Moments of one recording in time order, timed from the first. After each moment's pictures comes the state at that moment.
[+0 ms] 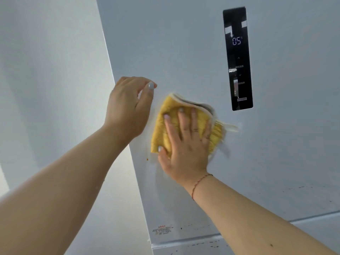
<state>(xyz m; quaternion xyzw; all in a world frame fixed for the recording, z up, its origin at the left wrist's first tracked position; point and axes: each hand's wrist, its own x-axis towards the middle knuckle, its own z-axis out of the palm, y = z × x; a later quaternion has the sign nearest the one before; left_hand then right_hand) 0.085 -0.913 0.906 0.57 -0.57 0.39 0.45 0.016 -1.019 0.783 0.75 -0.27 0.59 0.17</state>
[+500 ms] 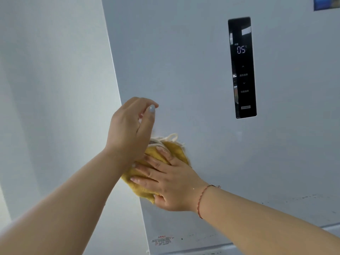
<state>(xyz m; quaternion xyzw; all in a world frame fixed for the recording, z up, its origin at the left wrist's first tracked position) 0.099 -0.909 0.877 0.56 -0.58 0.37 0.47 0.025 -1.023 0.760 0.86 0.02 0.35 0.37</state>
